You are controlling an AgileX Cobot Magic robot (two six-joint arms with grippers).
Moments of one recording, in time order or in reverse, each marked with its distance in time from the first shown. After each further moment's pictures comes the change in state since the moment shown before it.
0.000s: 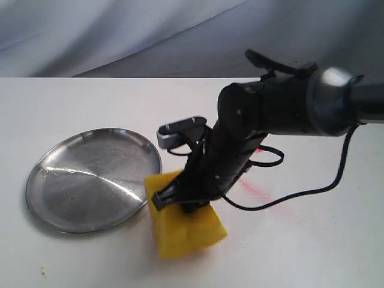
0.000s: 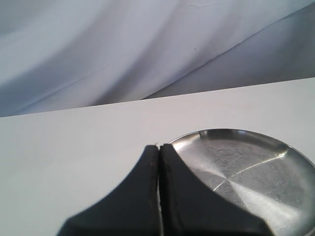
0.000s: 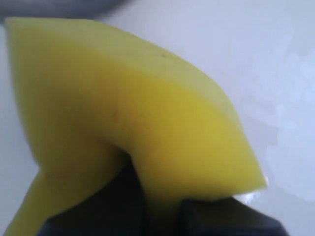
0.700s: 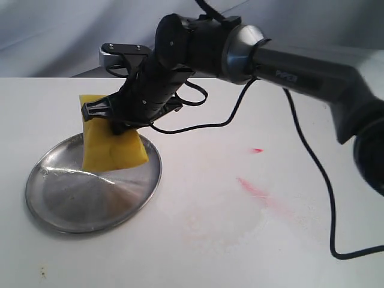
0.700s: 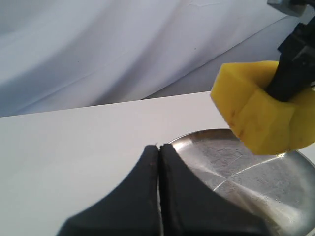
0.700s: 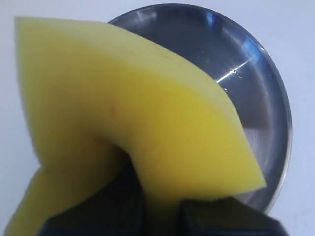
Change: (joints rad) left arm 0.000 0.000 0.000 0.000 0.000 0.000; right arm 0.004 0.368 -0.731 0.071 0.093 0.088
